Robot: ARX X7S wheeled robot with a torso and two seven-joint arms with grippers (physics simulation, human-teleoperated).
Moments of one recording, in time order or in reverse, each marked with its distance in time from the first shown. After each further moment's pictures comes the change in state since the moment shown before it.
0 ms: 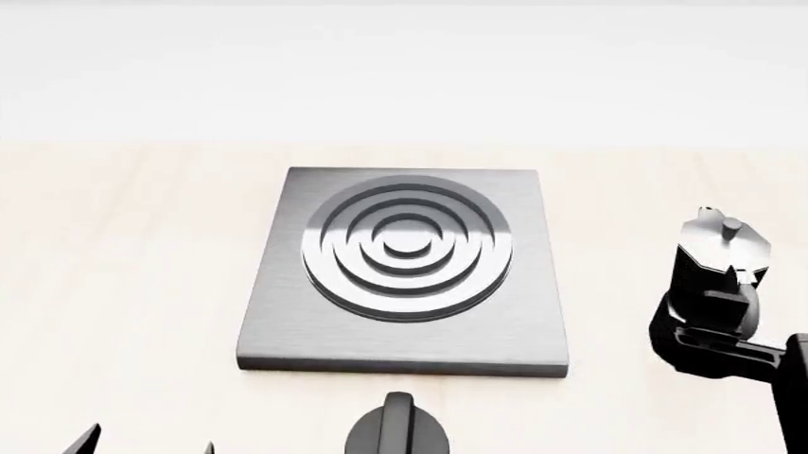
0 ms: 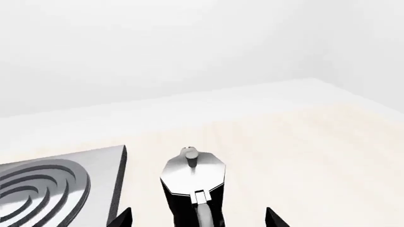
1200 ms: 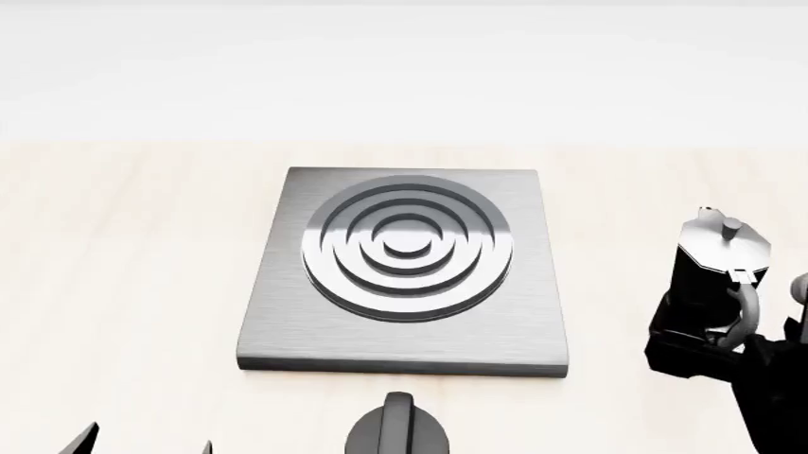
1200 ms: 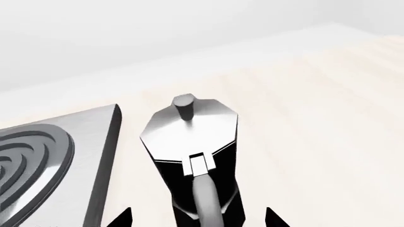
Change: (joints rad) left arm -0.005 -0.013 0.015 0.000 -0.005 0.004 -0.018; right arm 0.221 -0.084 -0.139 0.570 -0.108 -0.169 -0.199
